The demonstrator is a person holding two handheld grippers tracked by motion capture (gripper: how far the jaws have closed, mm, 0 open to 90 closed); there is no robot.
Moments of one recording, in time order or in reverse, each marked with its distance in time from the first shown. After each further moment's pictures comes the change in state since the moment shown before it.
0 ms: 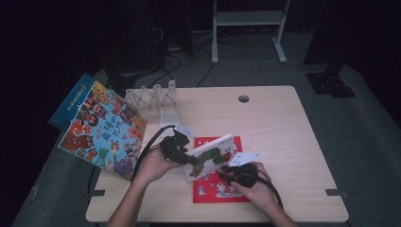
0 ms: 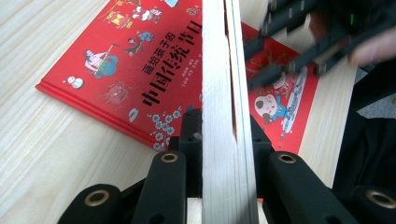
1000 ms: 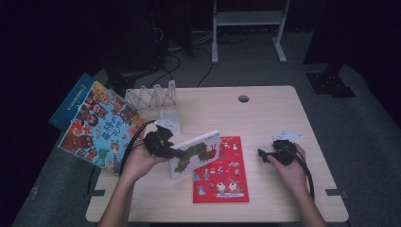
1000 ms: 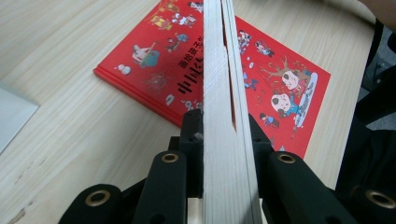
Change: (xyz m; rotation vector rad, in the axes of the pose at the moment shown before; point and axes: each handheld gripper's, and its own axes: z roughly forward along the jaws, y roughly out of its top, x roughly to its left) left arm 0.020 -0.022 -0.041 -0.074 0.041 -0.079; right arm -0.131 -0.044 -0.035 0.043 -0.368 0.262
